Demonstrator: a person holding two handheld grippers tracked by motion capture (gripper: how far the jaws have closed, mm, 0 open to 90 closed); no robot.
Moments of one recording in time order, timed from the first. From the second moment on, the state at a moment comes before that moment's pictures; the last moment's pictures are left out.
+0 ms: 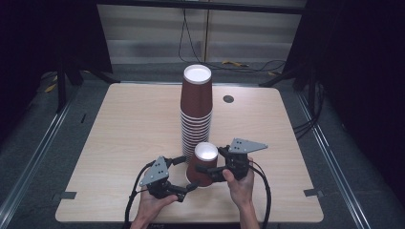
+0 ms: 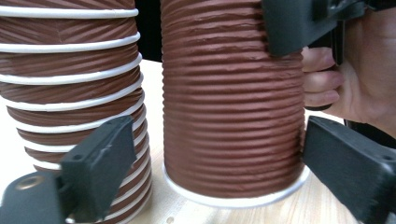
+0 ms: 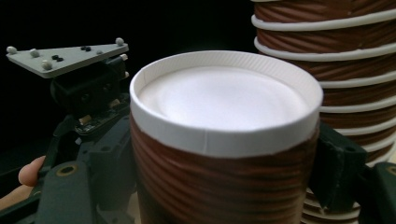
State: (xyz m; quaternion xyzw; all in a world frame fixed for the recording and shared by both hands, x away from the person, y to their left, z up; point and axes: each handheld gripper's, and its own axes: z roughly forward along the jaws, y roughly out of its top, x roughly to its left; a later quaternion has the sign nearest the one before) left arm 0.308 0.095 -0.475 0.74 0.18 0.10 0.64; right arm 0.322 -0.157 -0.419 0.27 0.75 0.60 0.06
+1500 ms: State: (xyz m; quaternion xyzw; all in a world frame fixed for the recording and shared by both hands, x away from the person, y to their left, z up) left arm 0.311 0.091 -0.475 0.76 0.17 0.06 0.62; right arm 0.322 -0.132 -0.427 0.23 0.75 0.62 0.03
